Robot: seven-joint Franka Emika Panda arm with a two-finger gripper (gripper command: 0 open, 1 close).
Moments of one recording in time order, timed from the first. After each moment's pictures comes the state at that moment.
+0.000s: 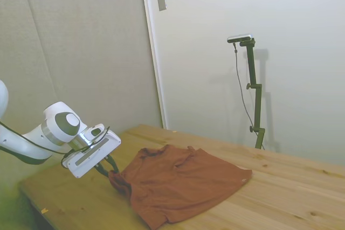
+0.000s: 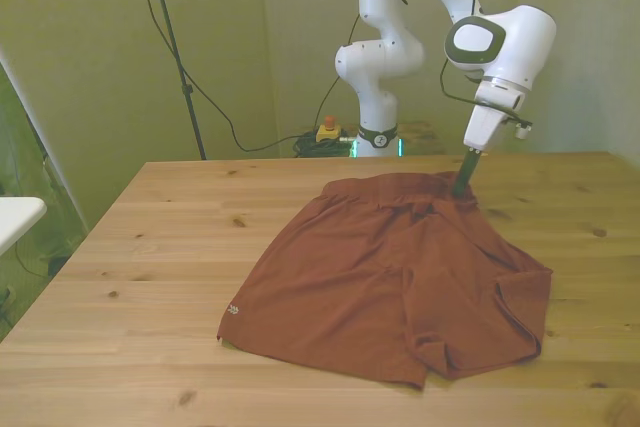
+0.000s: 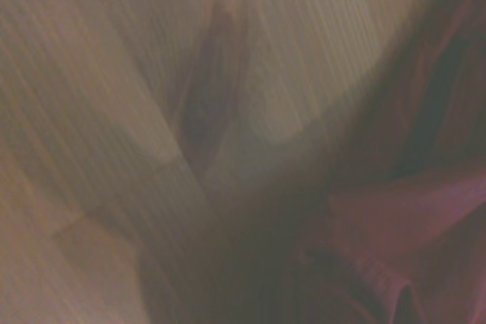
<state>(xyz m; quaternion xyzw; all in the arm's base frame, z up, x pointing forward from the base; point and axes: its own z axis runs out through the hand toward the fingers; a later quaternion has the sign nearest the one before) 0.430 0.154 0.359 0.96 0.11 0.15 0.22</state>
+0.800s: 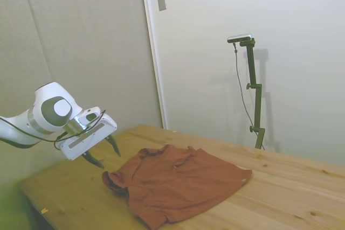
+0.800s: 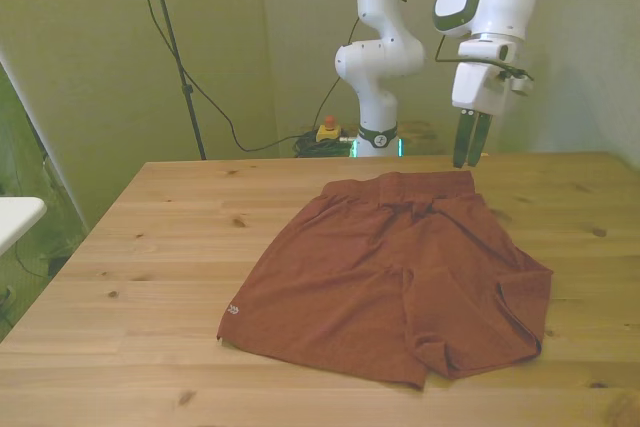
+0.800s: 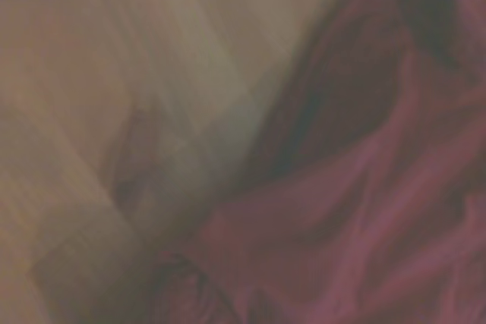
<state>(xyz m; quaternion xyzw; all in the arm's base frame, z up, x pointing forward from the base) 0.437 0.111 0.443 0.98 0.01 0.19 0.11</state>
